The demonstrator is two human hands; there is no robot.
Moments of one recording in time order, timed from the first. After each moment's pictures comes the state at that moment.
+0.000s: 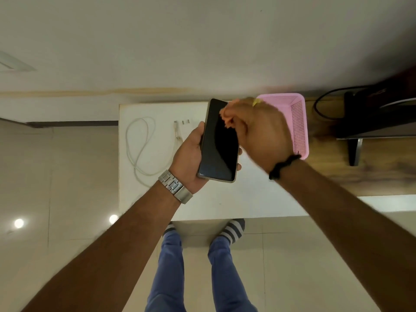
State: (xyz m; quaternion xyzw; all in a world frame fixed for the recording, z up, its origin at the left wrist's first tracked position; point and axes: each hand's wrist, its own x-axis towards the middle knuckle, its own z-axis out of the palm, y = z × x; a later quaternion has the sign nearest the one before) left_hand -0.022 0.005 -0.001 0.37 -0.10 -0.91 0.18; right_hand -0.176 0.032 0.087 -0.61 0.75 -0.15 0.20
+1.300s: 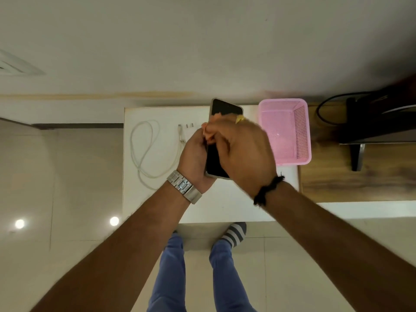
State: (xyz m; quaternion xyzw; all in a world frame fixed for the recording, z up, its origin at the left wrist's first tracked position) left_hand -0.030 0.003 0.015 0.42 -0.08 -0.88 0.23; right_hand -0.131 0.041 0.087 -0.61 0.73 -0.22 0.19
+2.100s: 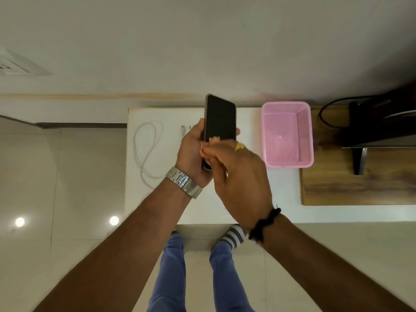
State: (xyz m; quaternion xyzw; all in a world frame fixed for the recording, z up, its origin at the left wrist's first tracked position) left_hand -0.027 -0.012 0.022 0.45 -0.10 -0.86 0.21; right_hand -0.104 0.075 0.085 -0.58 0.73 -0.27 0.23
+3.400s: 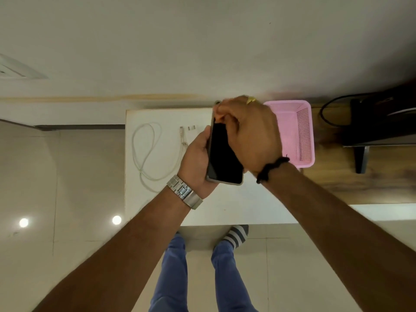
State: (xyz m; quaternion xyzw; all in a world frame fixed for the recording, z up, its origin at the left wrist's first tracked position) left_hand -0.029 -0.001 0.015 0.41 -0.06 -0.89 0.21; right_hand -0.155 0.007 0.077 -0.58 0.76 -0.23 0.19
